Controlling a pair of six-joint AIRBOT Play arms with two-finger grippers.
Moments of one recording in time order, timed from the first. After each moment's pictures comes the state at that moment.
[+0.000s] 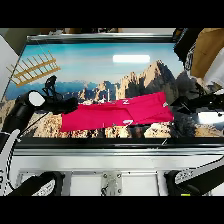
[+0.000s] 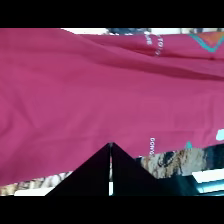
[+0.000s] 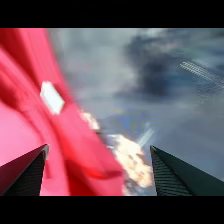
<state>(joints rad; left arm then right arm) -0.12 -1.15 0.96 1.18 -1.01 -1.73 -0.54 -1.83 1.37 -0.90 1.31 1.13</state>
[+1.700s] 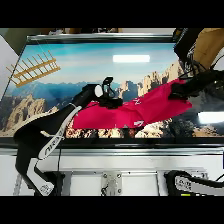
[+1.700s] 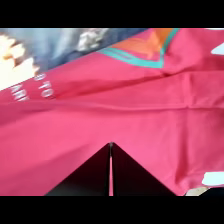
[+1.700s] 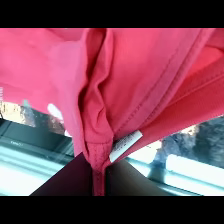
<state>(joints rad) -0.57 -1.84 1.54 1.13 -0.93 -1.70 -0.13 -1.39 1.55 -1.19 1.61 1.42</state>
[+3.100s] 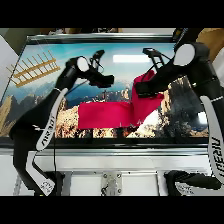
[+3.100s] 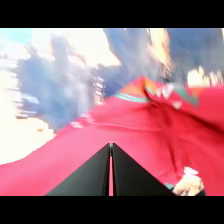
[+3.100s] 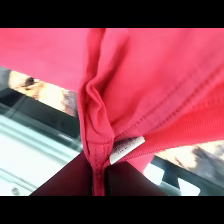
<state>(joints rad) -0.37 -1.84 1.89 1.13 -1.18 -1.62 0.32 -1.45 1.72 -1.24 1.61 1.64</state>
